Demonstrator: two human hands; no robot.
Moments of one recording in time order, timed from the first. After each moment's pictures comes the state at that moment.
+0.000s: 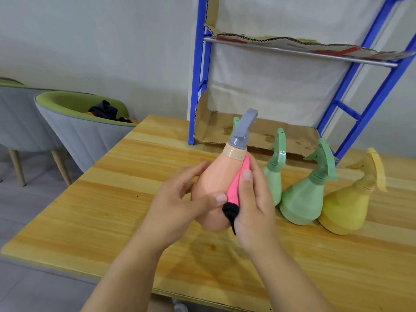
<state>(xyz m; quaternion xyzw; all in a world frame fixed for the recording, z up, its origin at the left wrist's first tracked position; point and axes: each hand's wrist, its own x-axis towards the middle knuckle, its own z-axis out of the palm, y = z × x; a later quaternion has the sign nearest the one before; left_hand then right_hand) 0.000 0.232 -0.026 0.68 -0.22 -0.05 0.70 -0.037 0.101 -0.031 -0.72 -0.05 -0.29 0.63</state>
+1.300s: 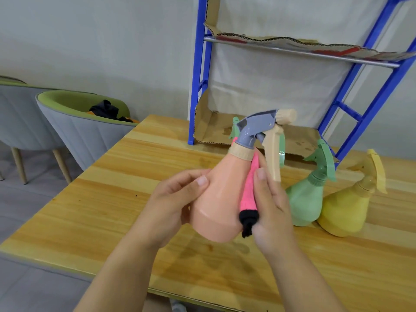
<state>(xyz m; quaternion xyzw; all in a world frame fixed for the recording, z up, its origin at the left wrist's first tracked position) -0.002 0.231 -0.025 0.56 -0.19 -0.16 0.79 -0.046 0.083 -0.019 -0.67 -0.07 -0.24 0.70</state>
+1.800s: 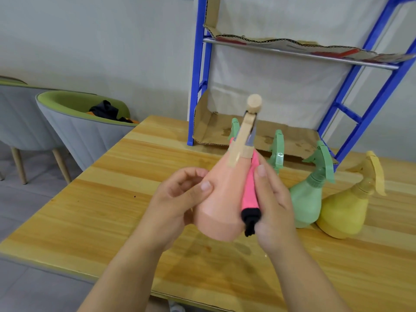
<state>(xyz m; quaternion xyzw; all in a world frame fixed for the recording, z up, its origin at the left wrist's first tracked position) -0.004 0.226 -0.028 0.54 -0.16 -0.15 0.81 -0.046 0.076 -0.013 -0.66 -0.07 -0.22 0.71</state>
